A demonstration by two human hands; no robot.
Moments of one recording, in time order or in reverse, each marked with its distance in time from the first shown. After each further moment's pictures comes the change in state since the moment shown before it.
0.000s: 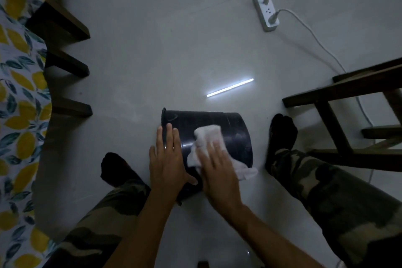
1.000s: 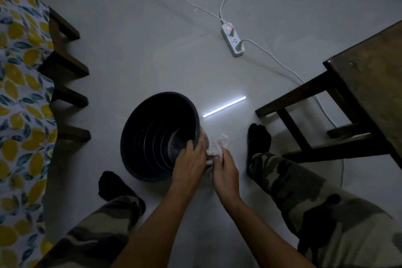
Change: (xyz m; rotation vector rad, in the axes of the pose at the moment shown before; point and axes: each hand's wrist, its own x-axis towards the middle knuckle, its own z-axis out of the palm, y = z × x) left_hand -0.014 0.112 -0.032 0.244 0.091 0.379; right_hand -0.016 0.026 -0.094 0.931 0.217 0.693
